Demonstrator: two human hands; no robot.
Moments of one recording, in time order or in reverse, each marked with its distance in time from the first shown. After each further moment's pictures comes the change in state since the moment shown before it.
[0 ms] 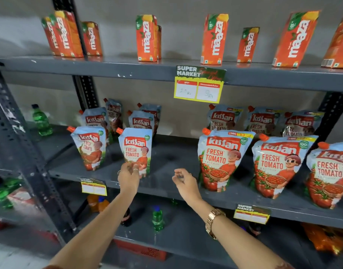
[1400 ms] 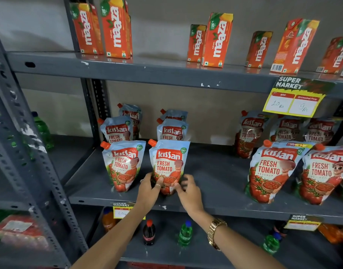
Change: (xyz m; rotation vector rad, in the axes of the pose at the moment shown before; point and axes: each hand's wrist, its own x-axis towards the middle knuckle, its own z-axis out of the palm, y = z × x) left_hand 0.132 -0.054 -0.058 0.026 -0.538 0.196; right_hand 0.048 -0.061 0.164 -0.119 0.261 0.084
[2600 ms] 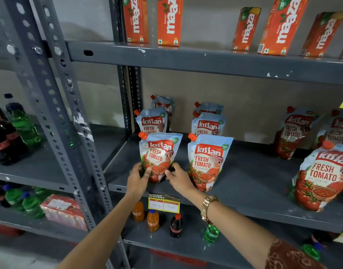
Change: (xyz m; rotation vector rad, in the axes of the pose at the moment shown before) left_hand 0.013 -0.041 -0.118 0.011 0.221 -0.112; right_hand 0.018 -0.074 0.106 -0.048 -0.445 -0.008
